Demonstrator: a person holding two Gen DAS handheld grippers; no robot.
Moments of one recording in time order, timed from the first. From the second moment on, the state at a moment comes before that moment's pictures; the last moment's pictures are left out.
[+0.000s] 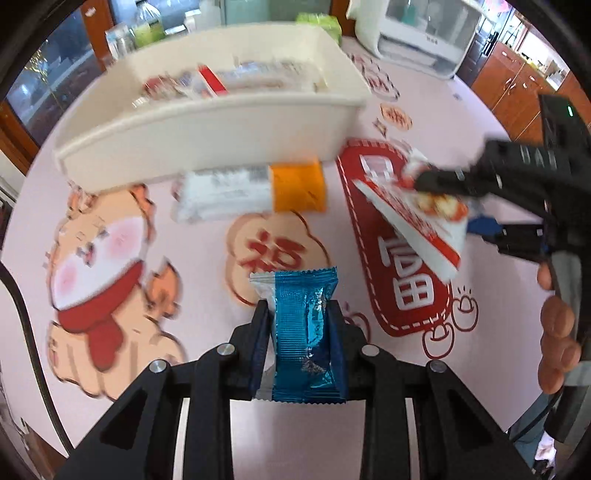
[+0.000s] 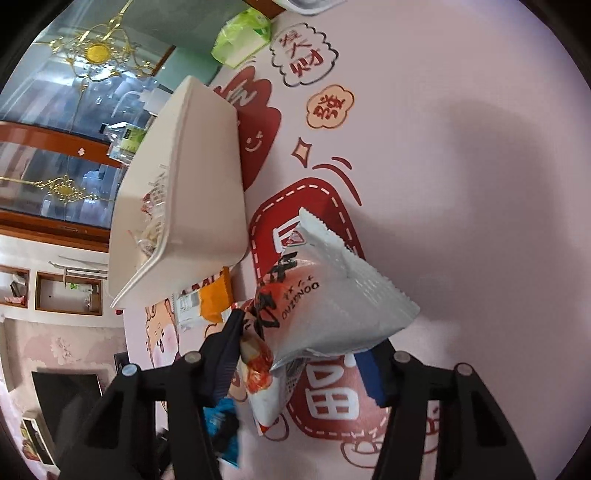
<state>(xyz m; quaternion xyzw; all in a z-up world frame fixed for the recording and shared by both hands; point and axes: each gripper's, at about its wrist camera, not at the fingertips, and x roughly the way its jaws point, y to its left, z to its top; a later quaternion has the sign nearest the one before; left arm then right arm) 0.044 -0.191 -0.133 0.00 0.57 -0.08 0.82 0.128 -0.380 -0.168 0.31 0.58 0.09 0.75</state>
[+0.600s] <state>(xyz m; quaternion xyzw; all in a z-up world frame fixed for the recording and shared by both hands) 0.144 -0.039 -0.019 0.01 0.48 -0.17 0.86 0.099 -0.302 -0.039 0.29 0.47 0.04 0.83</state>
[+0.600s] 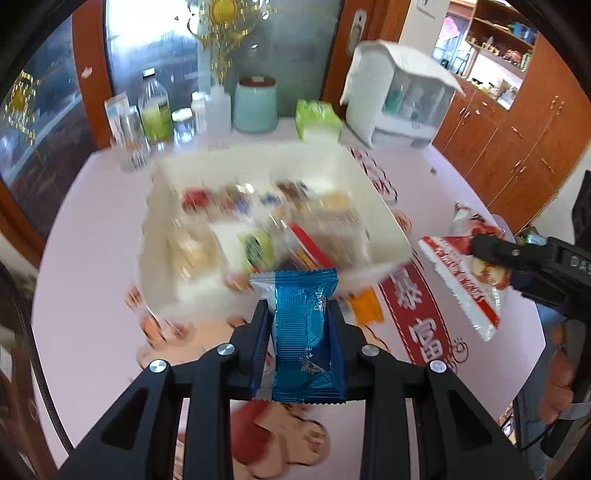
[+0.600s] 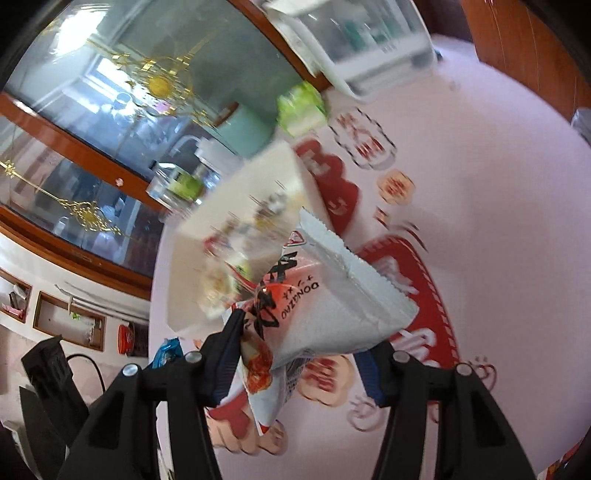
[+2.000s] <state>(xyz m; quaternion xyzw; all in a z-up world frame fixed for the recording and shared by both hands) 0.279 0.012 -0.029 0.06 0.47 -0.12 0.87 0.238 -0.161 -0.027 0.11 0.52 0.01 0.85</state>
